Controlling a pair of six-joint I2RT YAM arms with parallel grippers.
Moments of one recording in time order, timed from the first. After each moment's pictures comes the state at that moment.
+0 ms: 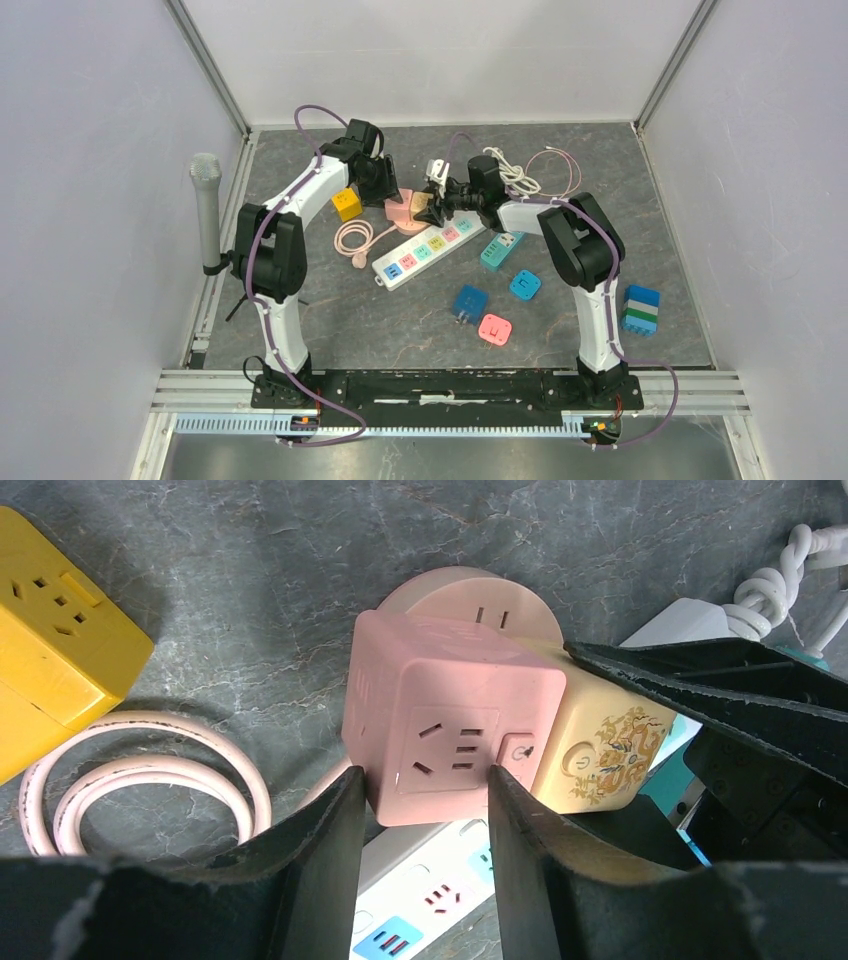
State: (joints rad) left arm -0.32 1.99 1.61 -0.70 0.16 -0.47; right arm 0.50 2.15 1.30 0.47 -0.80 -0.43
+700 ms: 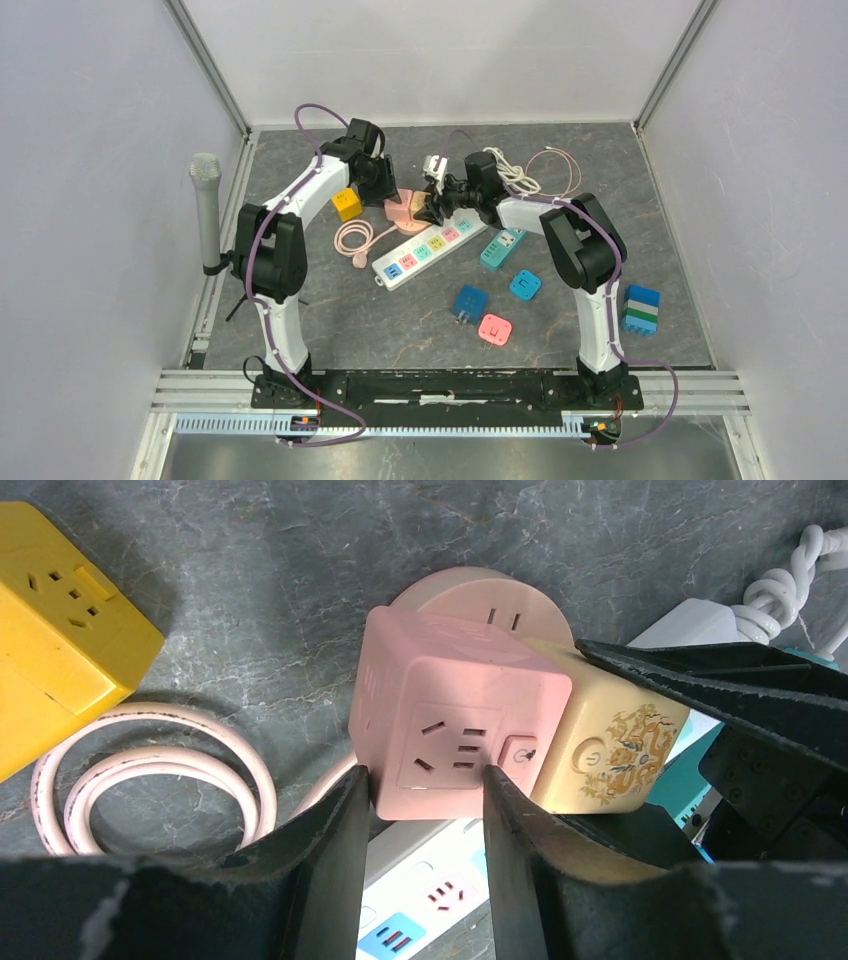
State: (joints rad) left arm -0.32 1.99 1.62 -0.72 0.14 -0.47; right arm 0.50 2.13 1.36 0.31 -0.74 -0.46
